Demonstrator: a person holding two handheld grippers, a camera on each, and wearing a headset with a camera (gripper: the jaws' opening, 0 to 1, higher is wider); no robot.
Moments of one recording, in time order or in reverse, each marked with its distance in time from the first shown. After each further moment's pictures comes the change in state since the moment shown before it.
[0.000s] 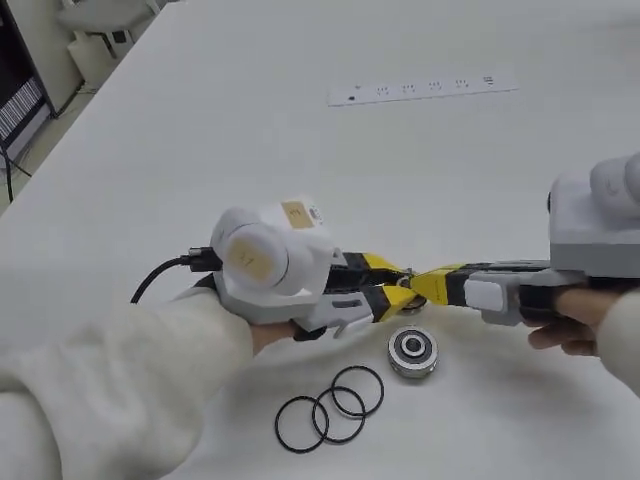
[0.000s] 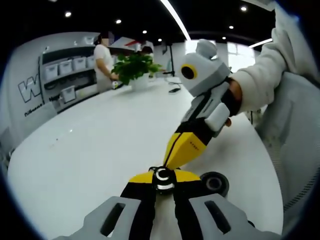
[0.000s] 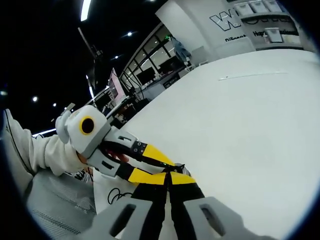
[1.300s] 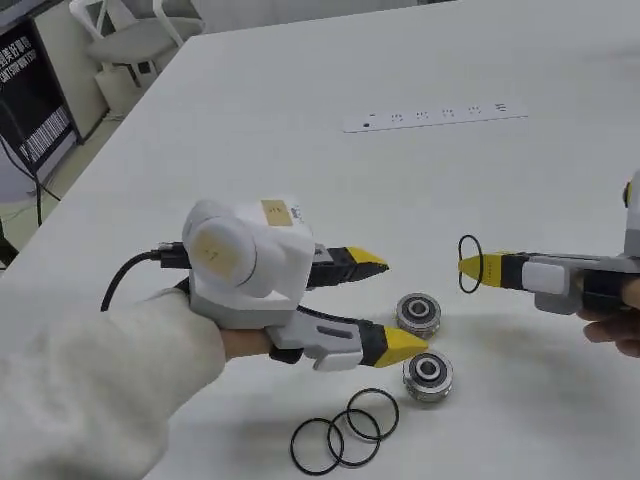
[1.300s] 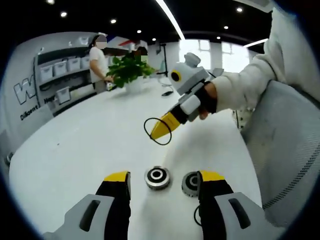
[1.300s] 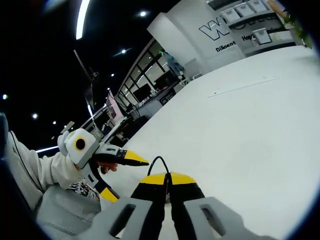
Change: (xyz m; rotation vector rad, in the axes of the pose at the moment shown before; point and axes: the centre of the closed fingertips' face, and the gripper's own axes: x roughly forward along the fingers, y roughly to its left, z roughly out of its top) left arm -0.041 -0.012 0.018 0.016 0.021 -0.057; right arm -0.037 -0.016 0.041 0.084 -0.139 -0.004
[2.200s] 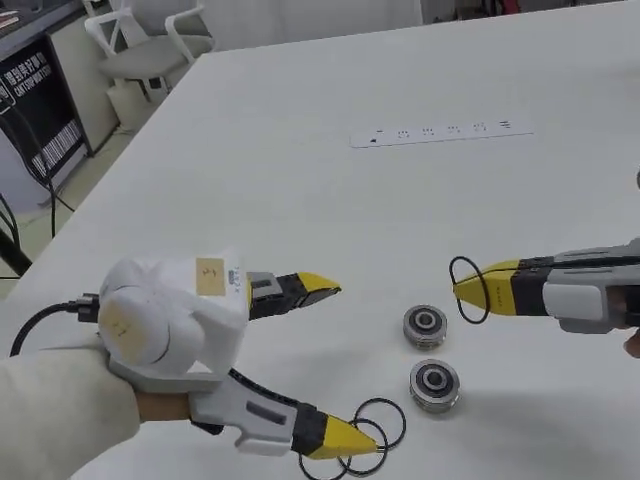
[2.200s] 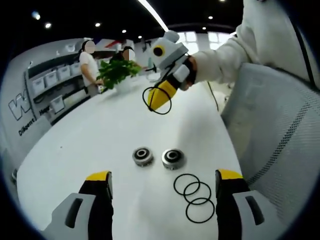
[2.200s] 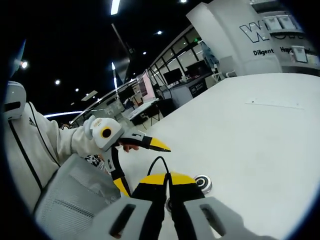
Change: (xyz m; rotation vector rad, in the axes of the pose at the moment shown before) left arm -0.048 -0.030 -0.025 0.121 0.043 -0.038; right arm -0.014 0.074 -0.009 -0.251 0.170 0.197
